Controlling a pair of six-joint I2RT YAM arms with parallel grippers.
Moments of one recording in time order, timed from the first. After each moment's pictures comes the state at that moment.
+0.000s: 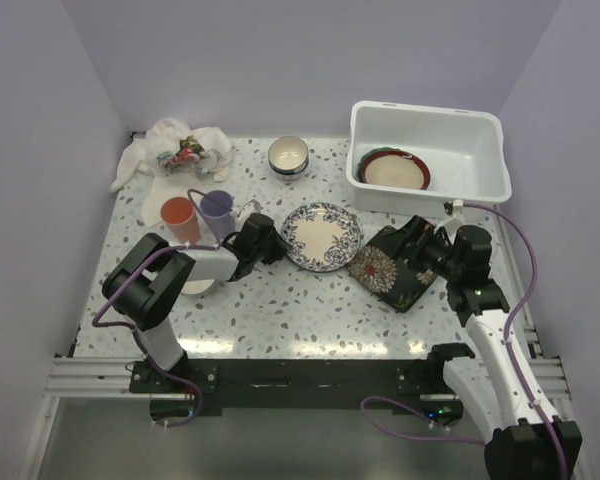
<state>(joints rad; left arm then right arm) -0.60 1.75 0.75 0.29 -0.10 -1.04 0.07 0.74 0.55 -0.21 -0.50 0.71</state>
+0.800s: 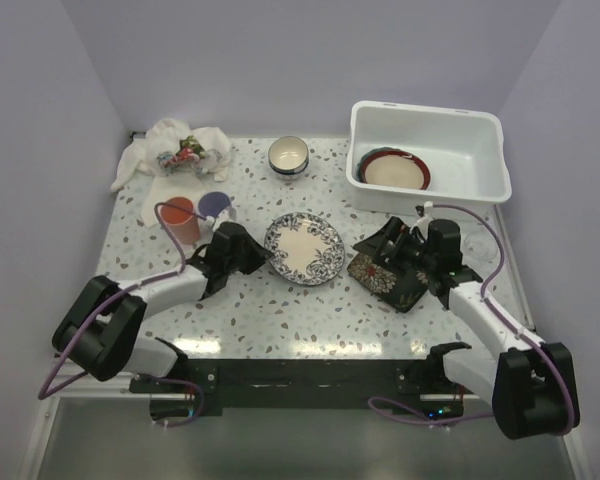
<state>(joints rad) -0.53 1.40 0.56 0.18 -0.04 -1.05 0.15 1.05 0.48 0.03 -0.54 0.82</state>
